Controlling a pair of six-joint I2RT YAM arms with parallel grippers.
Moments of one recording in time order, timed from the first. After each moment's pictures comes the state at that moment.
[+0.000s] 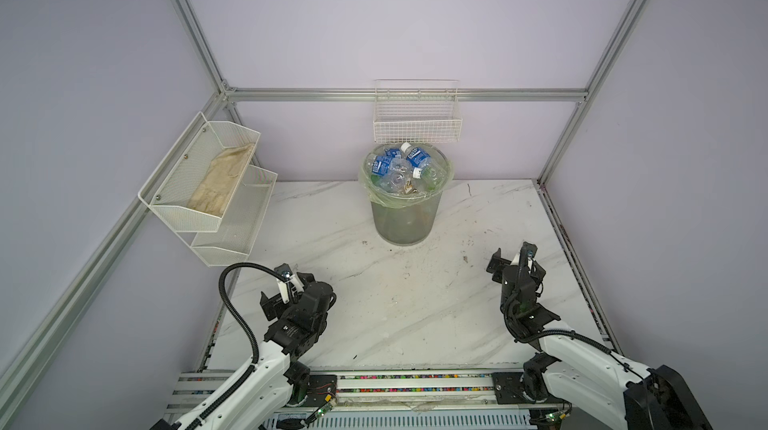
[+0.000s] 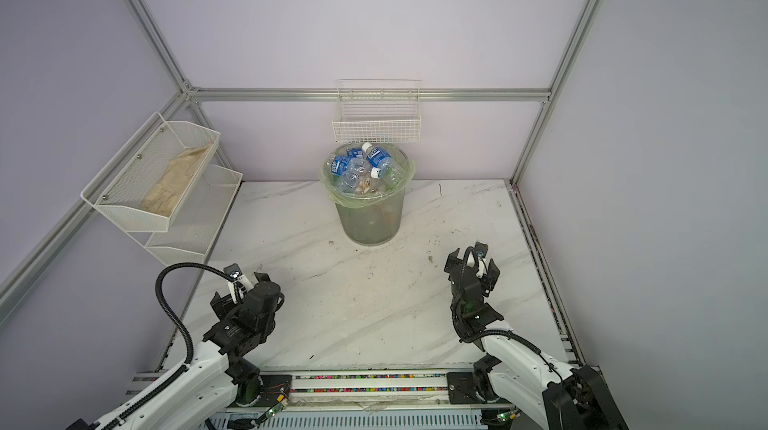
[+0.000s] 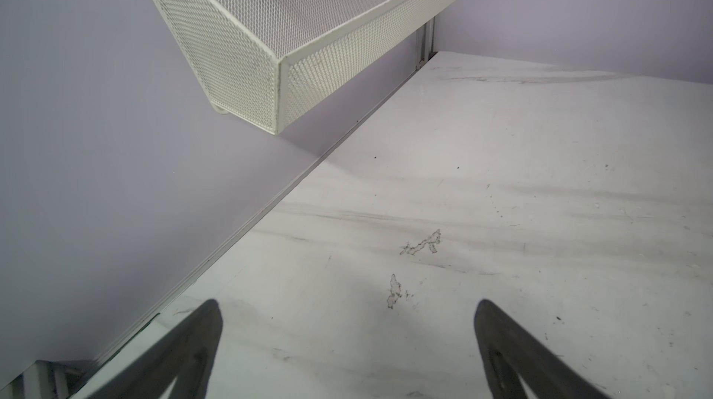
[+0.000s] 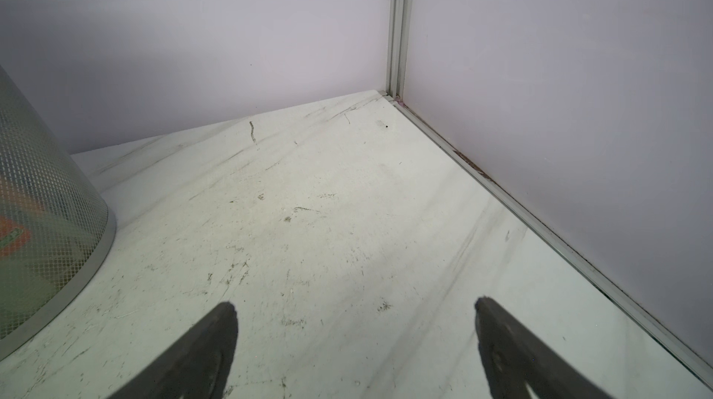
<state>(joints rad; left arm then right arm) -0.47 0.68 0.29 -0.27 -1.12 -0.47 0.44 0.96 0.26 0.38 0.77 0.28</state>
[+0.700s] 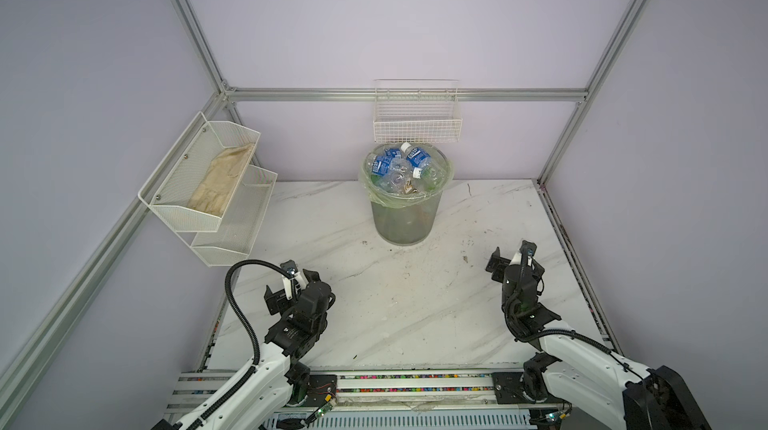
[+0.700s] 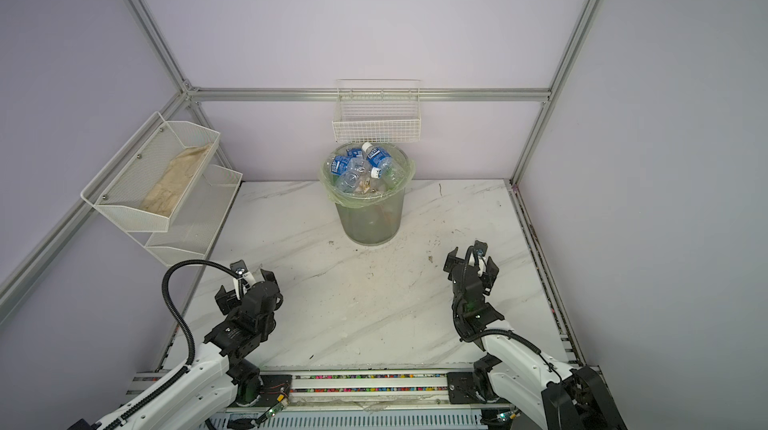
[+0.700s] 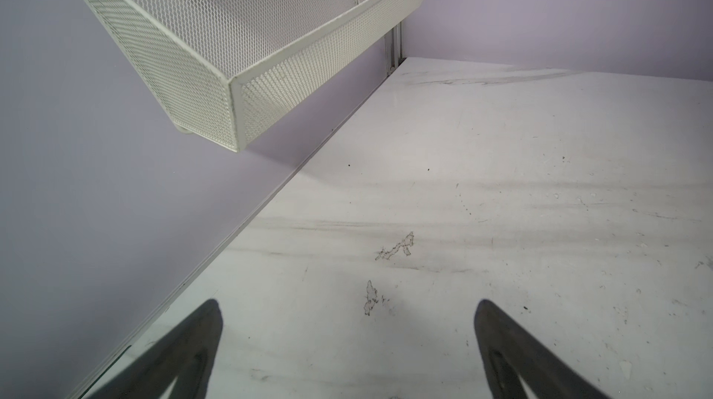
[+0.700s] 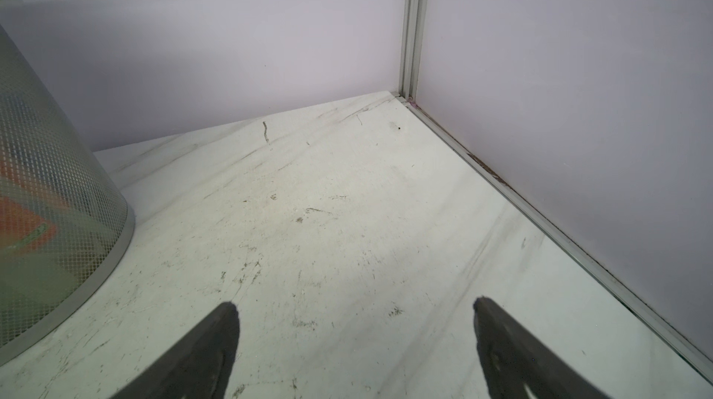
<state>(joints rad) -0.47 0.68 0.28 -0.16 -1.08 -0.36 0.42 0.96 0.26 0.41 0.71 0.26</state>
